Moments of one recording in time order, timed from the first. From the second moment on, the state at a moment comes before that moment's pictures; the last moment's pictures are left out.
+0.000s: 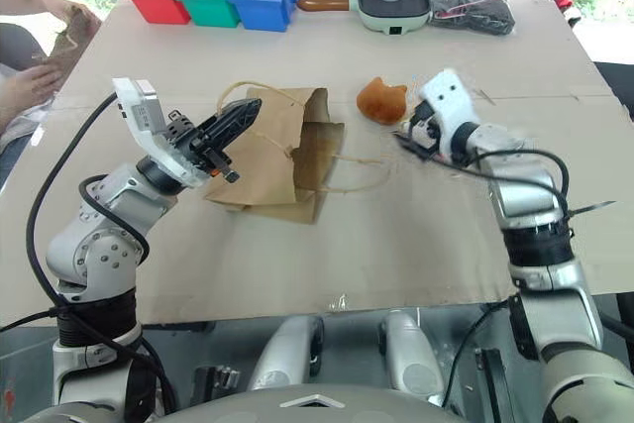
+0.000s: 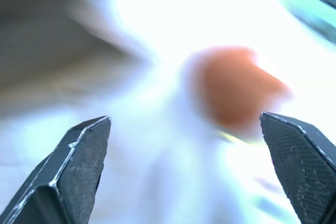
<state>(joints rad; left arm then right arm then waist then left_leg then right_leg) -0.31 0.47 0.25 -0.36 -0.77 0.54 -0.62 -0.69 -0.47 0.08 0.11 0.04 0.70 0.58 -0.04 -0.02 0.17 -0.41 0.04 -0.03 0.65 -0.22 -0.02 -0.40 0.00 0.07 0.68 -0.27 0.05</state>
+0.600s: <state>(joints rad) -0.31 0.45 0.25 -0.39 -0.84 0.53 -0.62 -0.66 -0.51 0.12 0.02 0.16 0.49 0.85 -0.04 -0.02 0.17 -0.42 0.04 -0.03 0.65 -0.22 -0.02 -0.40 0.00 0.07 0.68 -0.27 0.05</state>
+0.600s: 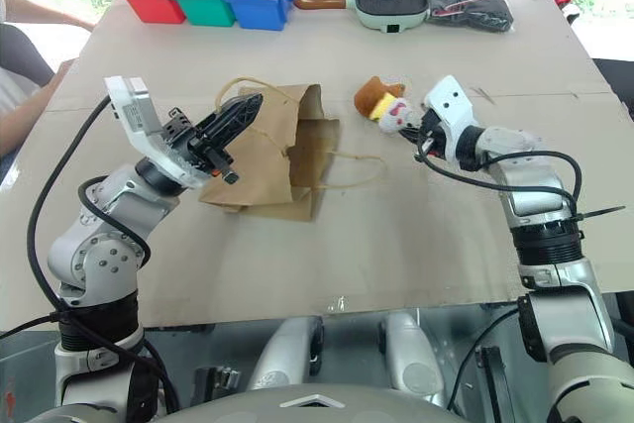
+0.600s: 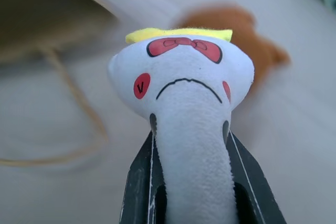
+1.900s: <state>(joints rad) -0.23 0.40 0.34 -0.48 -0.93 0.49 -0.43 -0.94 -0.28 0.28 0.48 0.06 0.25 1.06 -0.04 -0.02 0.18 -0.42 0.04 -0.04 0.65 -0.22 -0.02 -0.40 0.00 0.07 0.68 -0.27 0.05</state>
